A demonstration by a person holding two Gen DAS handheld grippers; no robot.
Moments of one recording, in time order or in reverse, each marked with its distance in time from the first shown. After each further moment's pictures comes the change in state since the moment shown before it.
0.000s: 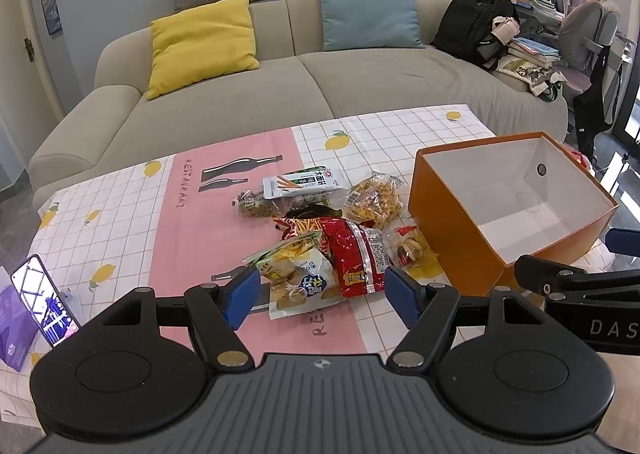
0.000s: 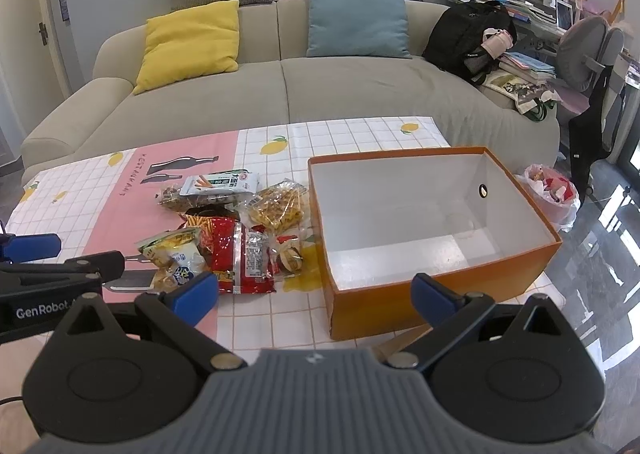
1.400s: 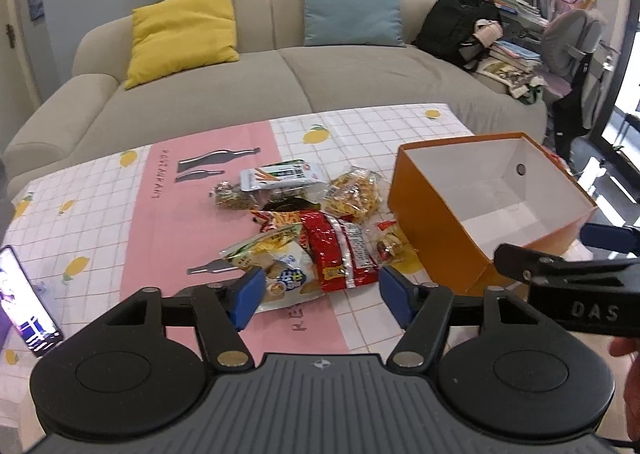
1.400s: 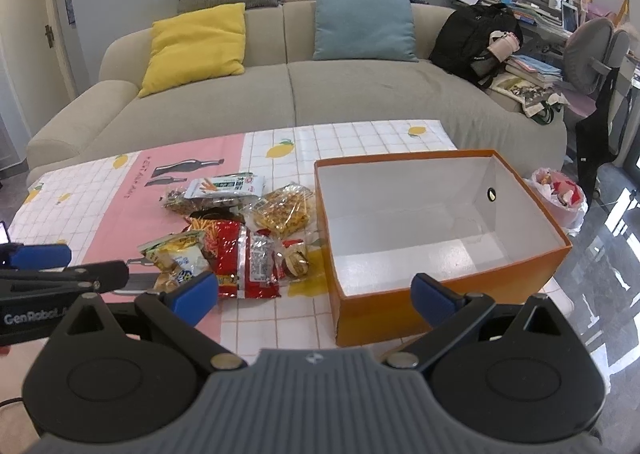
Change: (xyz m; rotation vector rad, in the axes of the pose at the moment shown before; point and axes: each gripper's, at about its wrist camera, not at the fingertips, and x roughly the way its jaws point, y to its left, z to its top) left arm 0.009 0.013 -0.007 -0.022 0.009 -0.108; right arm 0.010 -0.001 -0.003 0.000 -0.030 0.014
